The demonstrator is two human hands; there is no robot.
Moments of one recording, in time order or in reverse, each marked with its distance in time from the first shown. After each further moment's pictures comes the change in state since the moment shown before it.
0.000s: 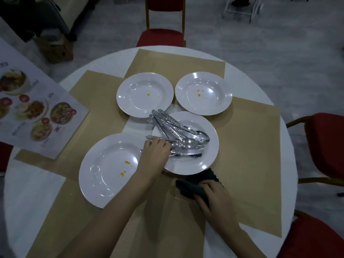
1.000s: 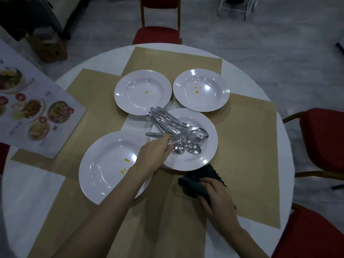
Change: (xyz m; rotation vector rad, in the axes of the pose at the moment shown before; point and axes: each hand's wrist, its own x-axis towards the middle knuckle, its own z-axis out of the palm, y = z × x) left_hand 0.001 -0.003 -0.019 -0.447 -0.138 -0.089; right_hand -0.016 -0.001 0.002 0.056 -0.006 0.041
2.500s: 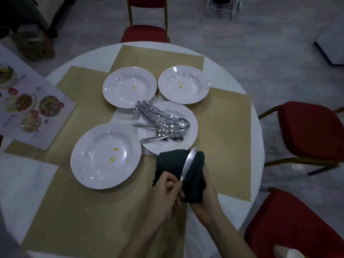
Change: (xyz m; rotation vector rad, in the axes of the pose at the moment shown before) left_hand -0.148 0.121 0.021 -1.034 -0.068 -0.411; right_hand -0.014 -0.077 -0.070 1.695 -0.010 0.945
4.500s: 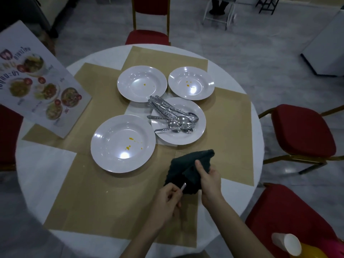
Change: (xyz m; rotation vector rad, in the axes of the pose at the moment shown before) left_hand -0.060 -0.037 -0.049 0.024 -0.112 -0.030; right_hand -0.001 0.045 0.015 -0.403 0.369 -0.334
